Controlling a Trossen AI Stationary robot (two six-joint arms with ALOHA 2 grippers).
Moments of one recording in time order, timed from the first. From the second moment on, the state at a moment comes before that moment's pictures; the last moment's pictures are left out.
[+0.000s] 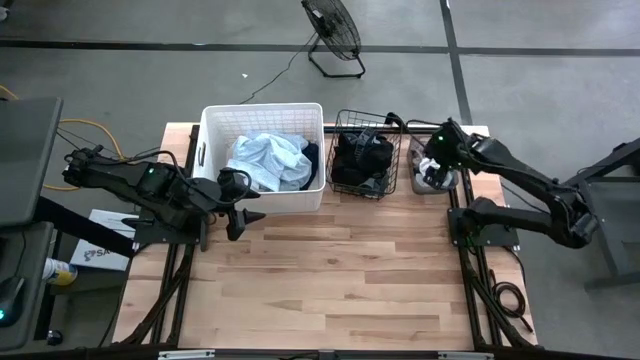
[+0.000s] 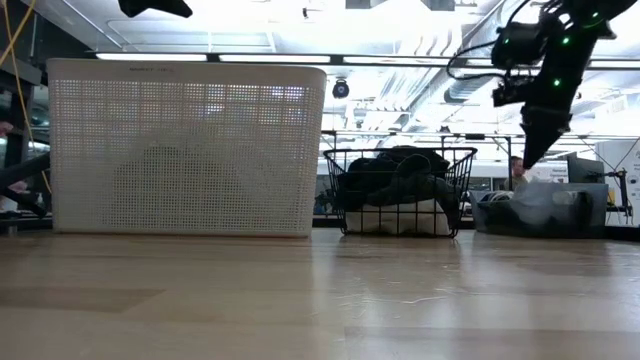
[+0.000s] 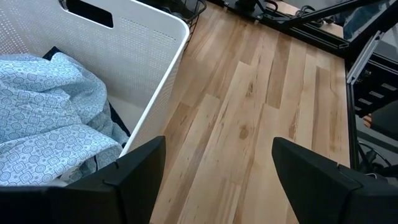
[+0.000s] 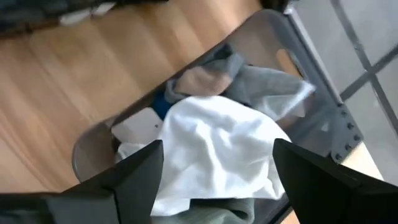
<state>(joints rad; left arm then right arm) -0.30 0.93 1.11 -0.80 -0.38 -0.58 -0.85 0.94 0.73 -0.91 0.17 -0.30</state>
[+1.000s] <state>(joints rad) -0.30 0.56 0.65 -0.19 -0.18 -0.21 -0.85 0.48 0.73 -0.82 -0.69 0.07</state>
